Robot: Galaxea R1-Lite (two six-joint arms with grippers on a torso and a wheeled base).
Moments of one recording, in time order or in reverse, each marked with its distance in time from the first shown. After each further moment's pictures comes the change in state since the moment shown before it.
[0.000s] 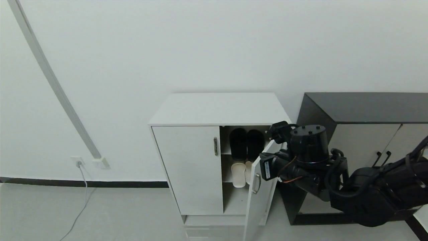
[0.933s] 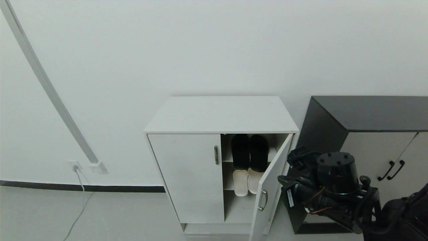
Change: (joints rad) left arm 0.001 0.000 0.000 0.000 0.000 0.001; right arm -0.026 -0.057 0.337 -0.201 0.057 -0.055
